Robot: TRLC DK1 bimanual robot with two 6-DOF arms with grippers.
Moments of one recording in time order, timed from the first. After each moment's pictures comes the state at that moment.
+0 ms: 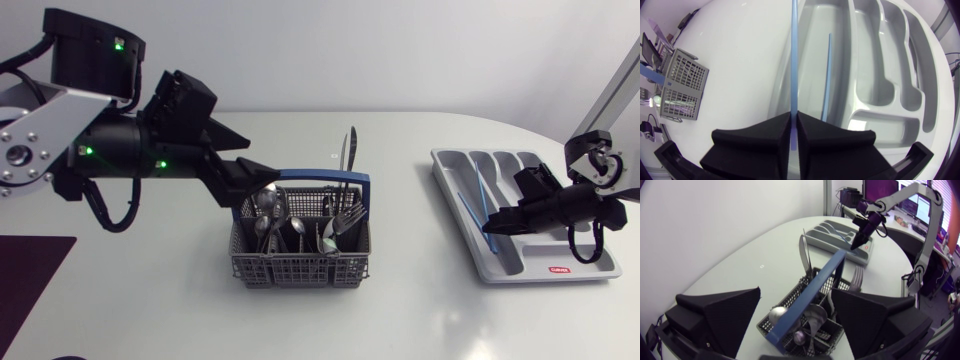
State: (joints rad) left arm -0.43 1.27 0.97 -0.30 0.35 0.35; right arm -0.33 1.71 0.92 -0.46 -0.40 -0.43
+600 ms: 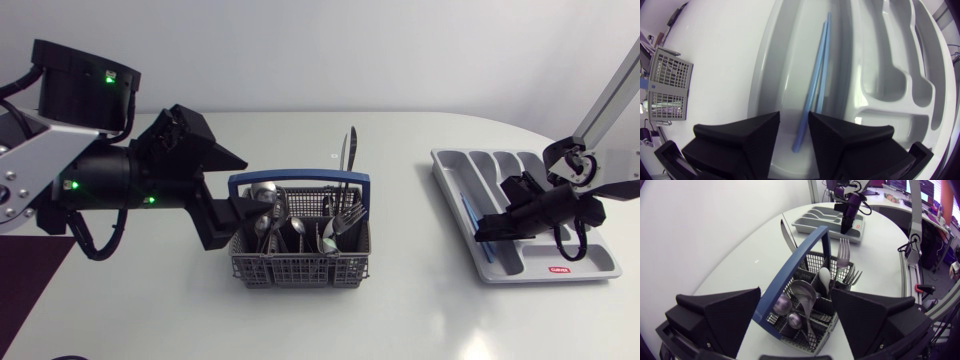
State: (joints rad) left arm -0.47 1.18 0.87 -0.35 0.32 0.50; right arm -0.29 1.82 0.97 -0.49 -0.30 -0.39
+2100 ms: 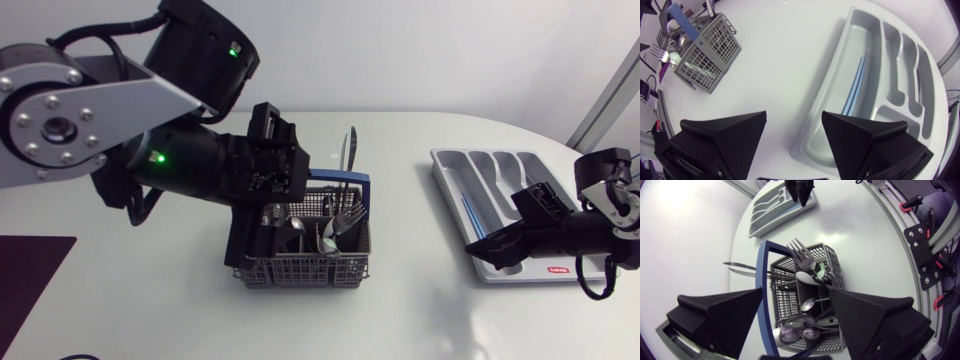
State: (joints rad) left arm -0.76 1.40 1.18 -0.64 0.10 1.09; right arm -0.27 1.41 0.66 -0.40 -0.47 -0.58
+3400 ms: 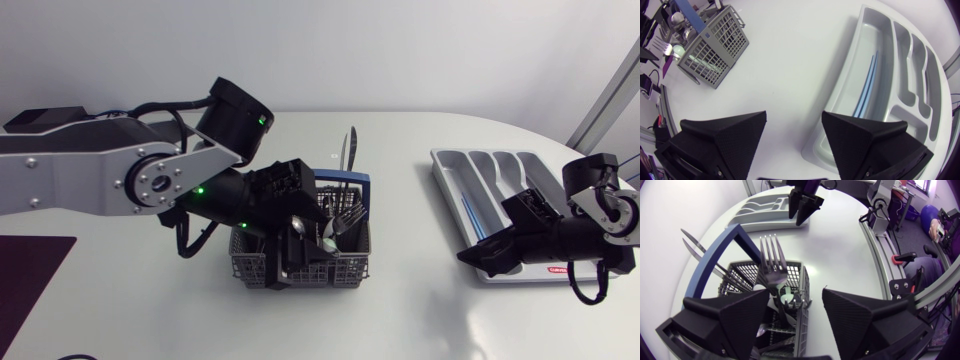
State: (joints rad) left arm -0.68 1.54 1.03 -0.41 0.46 0.71; right arm -0.23 1.41 0.63 -0.40 -0.48 -0.58
